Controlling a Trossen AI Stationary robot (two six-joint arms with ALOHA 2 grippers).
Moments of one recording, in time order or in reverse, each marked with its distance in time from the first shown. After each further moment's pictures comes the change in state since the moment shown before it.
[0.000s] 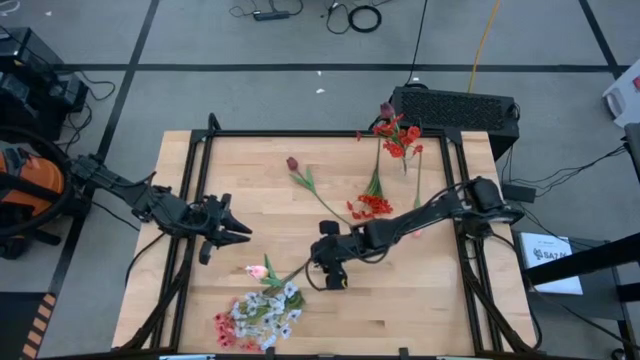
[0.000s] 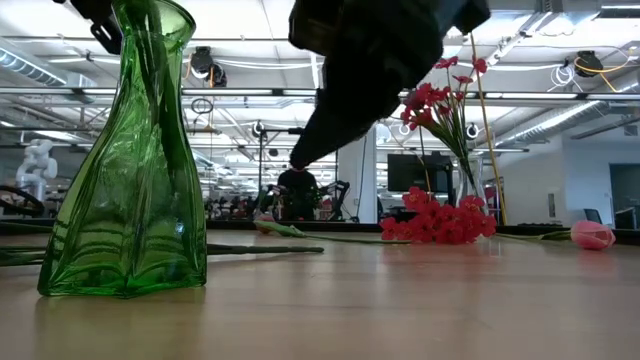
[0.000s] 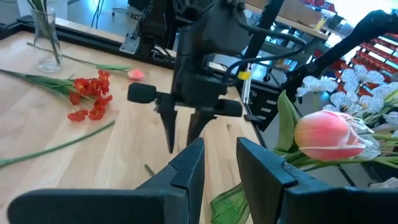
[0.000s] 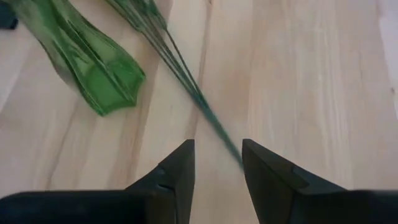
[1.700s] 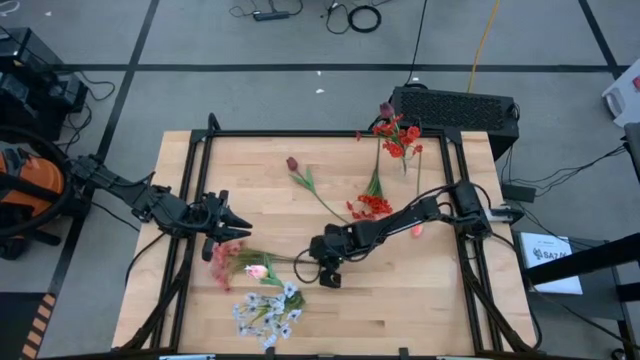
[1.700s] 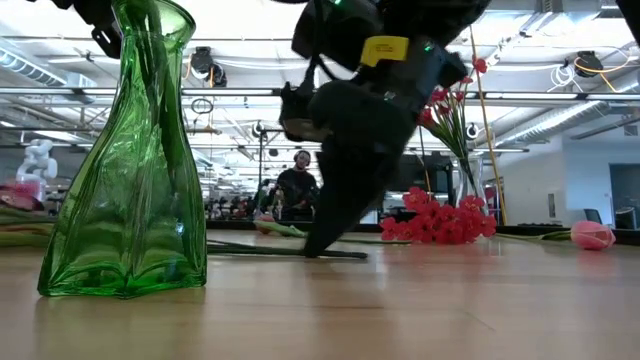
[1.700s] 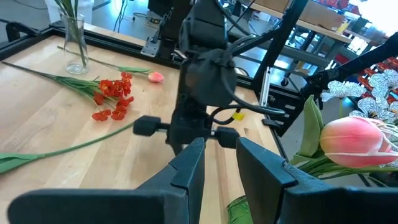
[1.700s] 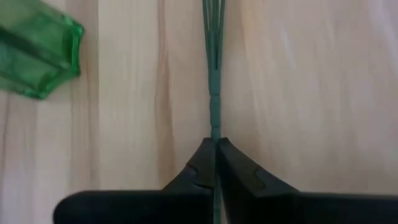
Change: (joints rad) left arm 0.000 -0.012 0.000 -0.027 -0.079 -0.003; right arm -0.041 0.168 0.005 -0.093 -0.110 0.242
